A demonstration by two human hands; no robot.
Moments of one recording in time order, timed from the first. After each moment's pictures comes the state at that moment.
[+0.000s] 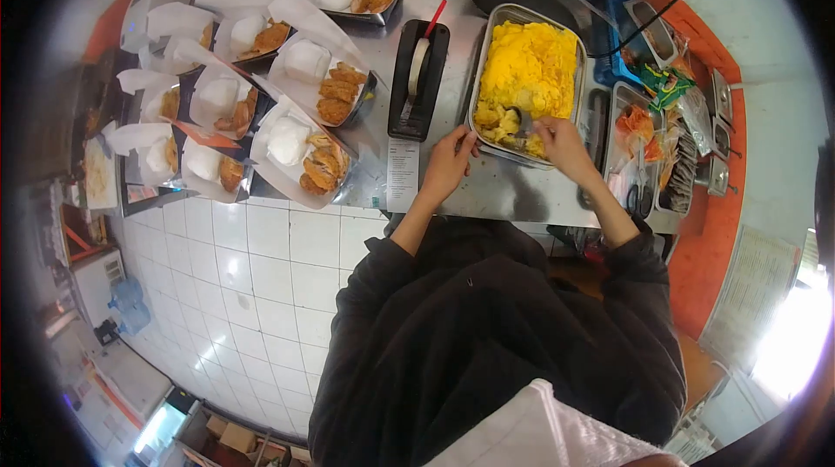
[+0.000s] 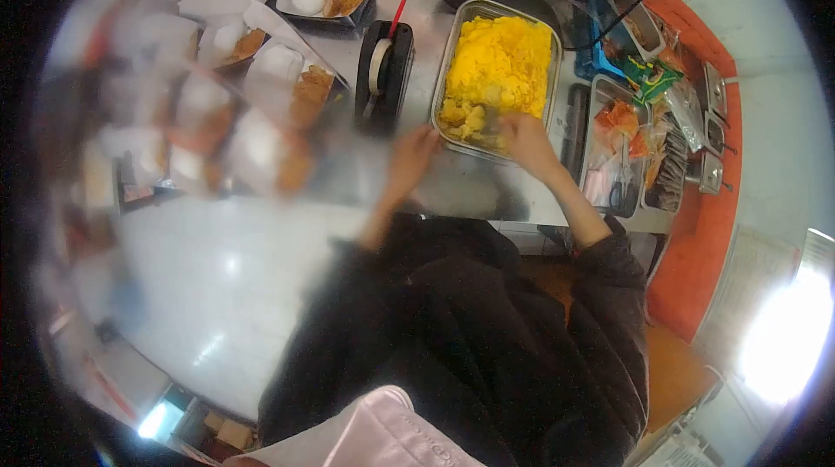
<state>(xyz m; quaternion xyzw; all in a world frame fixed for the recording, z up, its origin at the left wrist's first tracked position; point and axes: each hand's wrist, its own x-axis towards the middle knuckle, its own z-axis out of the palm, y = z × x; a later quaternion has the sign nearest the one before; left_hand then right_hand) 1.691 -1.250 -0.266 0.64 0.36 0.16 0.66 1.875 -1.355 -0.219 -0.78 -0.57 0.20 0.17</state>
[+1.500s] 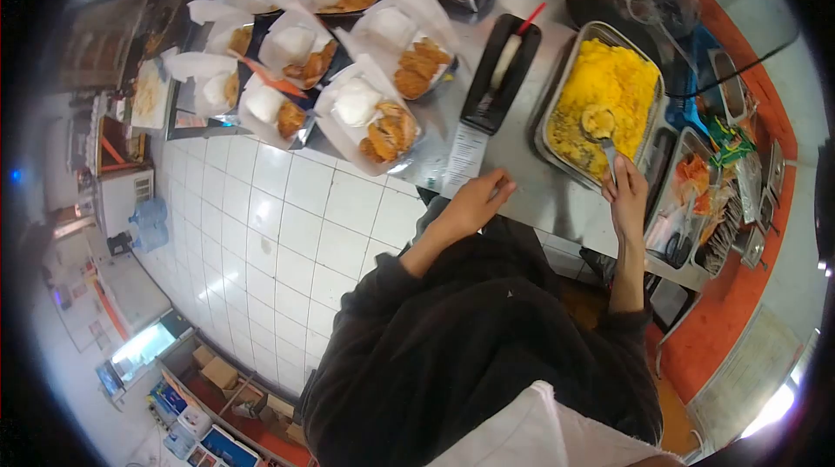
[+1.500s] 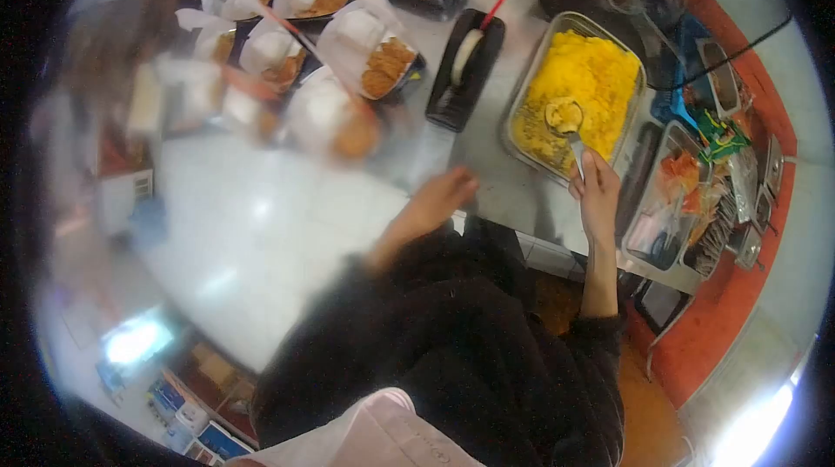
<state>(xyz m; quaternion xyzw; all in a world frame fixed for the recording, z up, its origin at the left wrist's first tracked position) 1.612 -1.271 -0.257 0.71 0.35 0.13 0.60 1.841 -1.373 -0.208 -0.66 -0.20 0.43 0.58</state>
